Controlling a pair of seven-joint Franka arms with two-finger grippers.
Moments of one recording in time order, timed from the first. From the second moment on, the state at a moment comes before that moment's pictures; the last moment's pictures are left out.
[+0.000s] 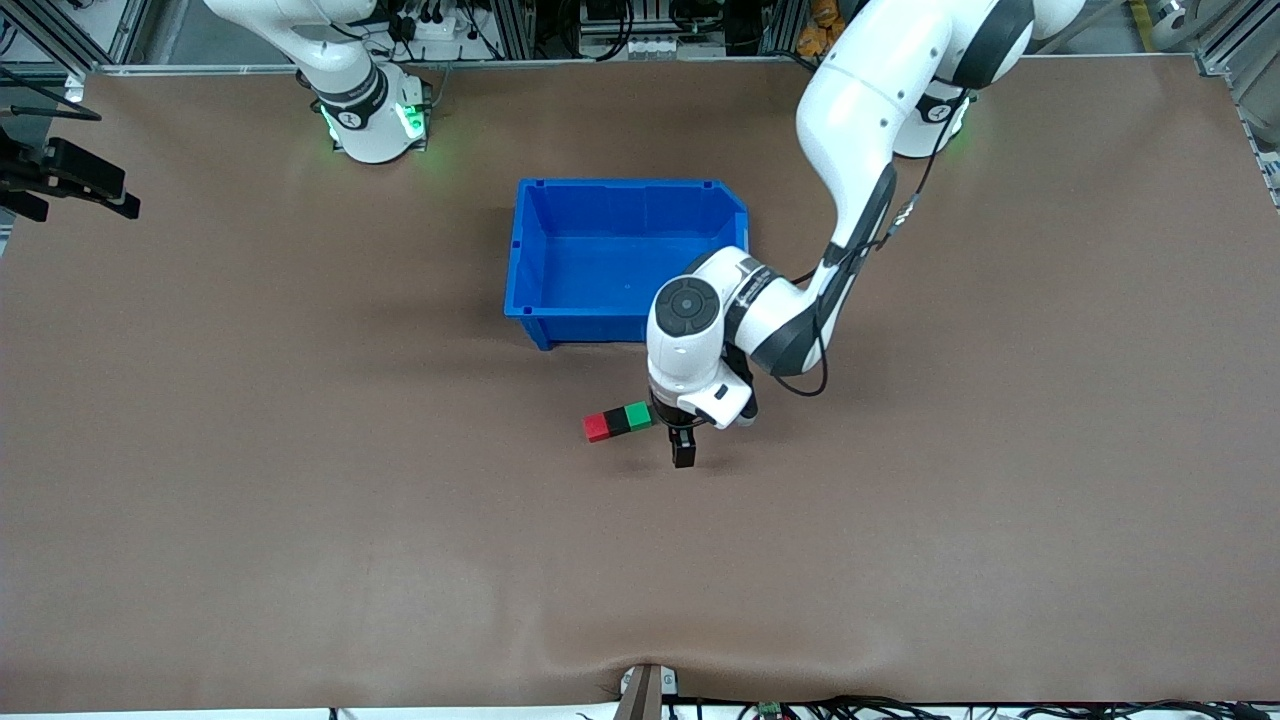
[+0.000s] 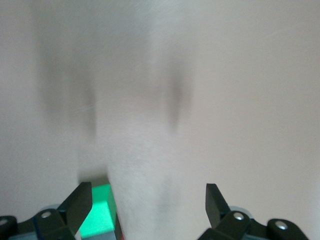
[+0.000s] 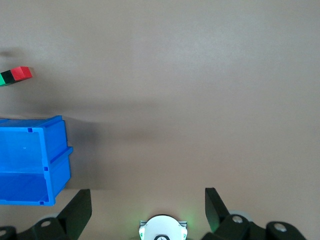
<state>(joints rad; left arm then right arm) -0.69 0.83 0.01 -1.28 0.12 2.24 -2.41 0.00 0.01 -0.03 -1.40 0.04 1.29 -0.03</state>
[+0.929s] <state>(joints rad) -0.36 0.67 0.02 -1.30 0.12 2.22 -1.38 0.00 0.01 -0.03 -1.40 0.04 1.29 -0.03</state>
